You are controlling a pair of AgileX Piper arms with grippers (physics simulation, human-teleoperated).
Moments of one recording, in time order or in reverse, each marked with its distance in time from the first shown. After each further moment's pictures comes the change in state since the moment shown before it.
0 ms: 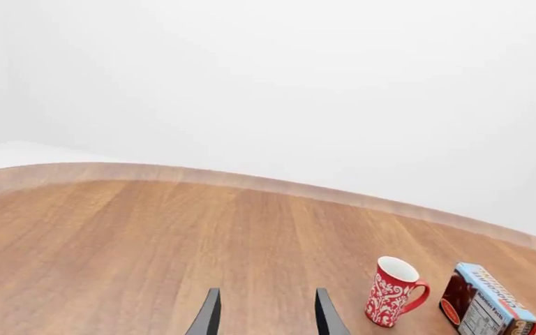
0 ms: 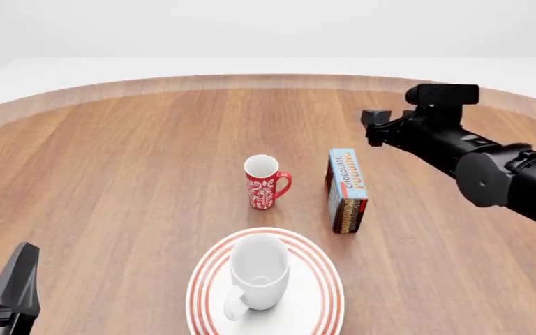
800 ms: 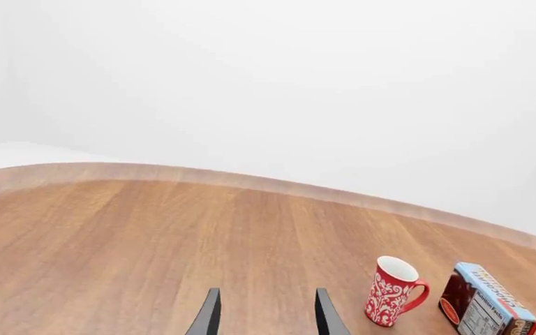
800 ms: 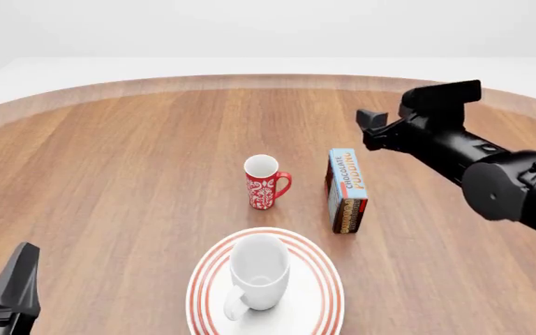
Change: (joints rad) left arm -0.002 0.000 -0.001 0.002 0.001; right arm 0.050 -0.078 0.044 -0.029 -0.105
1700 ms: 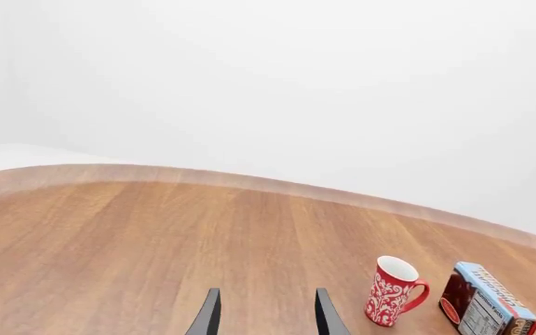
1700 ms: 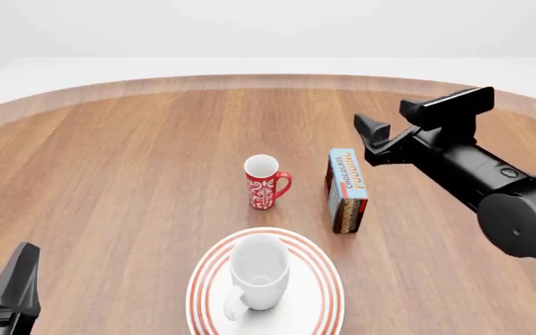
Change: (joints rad) left arm -0.003 0.000 0.000 -0.002 0.005; right arm 0.065 -0.130 0.112 -0.093 -0.112
